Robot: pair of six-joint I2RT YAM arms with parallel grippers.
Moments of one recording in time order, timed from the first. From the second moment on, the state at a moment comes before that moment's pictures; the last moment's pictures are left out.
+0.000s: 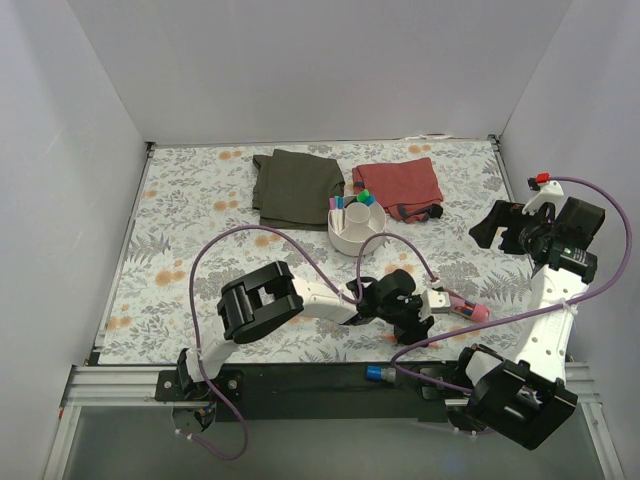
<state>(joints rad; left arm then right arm) -1.23 2.13 1.29 0.29 0.55 -0.04 -0.48 1.00 0.98 -0.69 -0.67 -0.13</state>
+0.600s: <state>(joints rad) -1.30 2.18 1.29 0.42 0.38 0.04 -0.49 1.00 0.97 -0.69 -0.67 -0.15</state>
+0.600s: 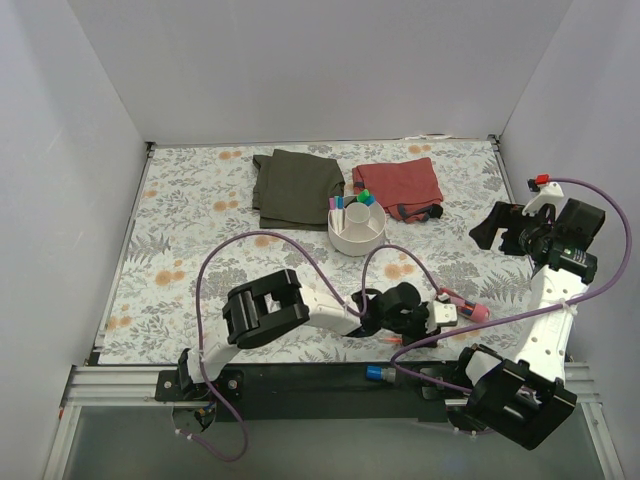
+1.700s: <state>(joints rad) -0.82 1.97 1.19 1.21 0.20 -0.10 -0.51 1.16 1.04 -0.55 -0.72 -0.02</state>
